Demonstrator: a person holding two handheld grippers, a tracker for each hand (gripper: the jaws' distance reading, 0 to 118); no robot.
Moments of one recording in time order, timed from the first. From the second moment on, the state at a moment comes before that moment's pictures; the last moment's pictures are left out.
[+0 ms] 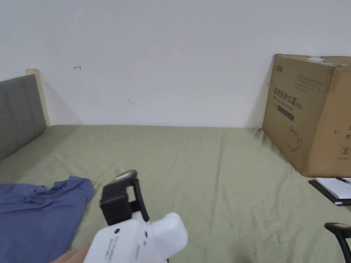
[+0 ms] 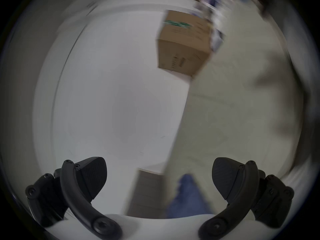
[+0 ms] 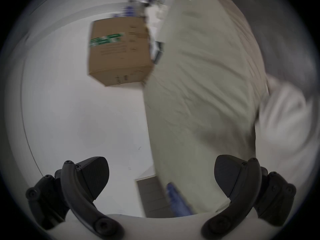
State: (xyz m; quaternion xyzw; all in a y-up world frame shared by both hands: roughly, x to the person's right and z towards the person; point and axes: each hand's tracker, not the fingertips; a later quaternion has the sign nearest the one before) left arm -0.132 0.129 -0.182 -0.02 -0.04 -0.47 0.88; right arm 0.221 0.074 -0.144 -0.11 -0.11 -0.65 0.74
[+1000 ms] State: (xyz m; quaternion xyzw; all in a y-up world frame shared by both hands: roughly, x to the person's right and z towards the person) left arm -0.190 0.136 -0.168 0.05 0.02 -0.03 1.00; right arm 0.115 0.121 -0.132 0.07 -0.05 0.03 1.00
